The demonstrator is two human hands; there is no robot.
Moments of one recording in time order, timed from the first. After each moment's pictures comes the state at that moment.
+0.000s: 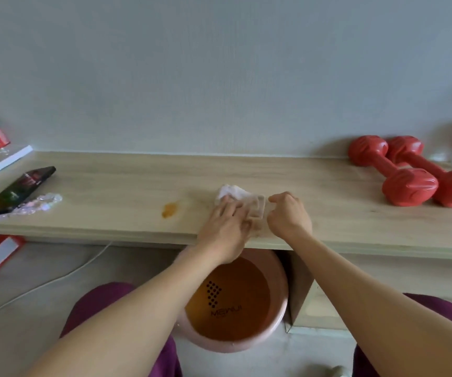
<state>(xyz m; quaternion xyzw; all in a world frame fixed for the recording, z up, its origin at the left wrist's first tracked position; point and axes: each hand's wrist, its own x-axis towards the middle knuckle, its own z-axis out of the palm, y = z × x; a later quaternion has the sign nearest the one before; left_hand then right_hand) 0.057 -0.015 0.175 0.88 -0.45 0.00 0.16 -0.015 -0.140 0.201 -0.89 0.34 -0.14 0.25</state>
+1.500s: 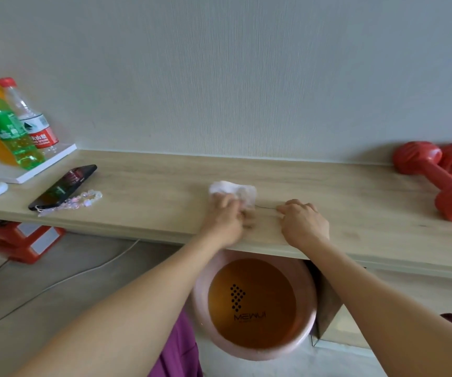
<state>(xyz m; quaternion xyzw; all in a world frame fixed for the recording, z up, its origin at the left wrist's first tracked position) 0.119 0.010 0.175 0.92 -0.34 -0.01 0.21 0.016 -0.124 0.192 -0.95 0.28 -0.04 0.11</state>
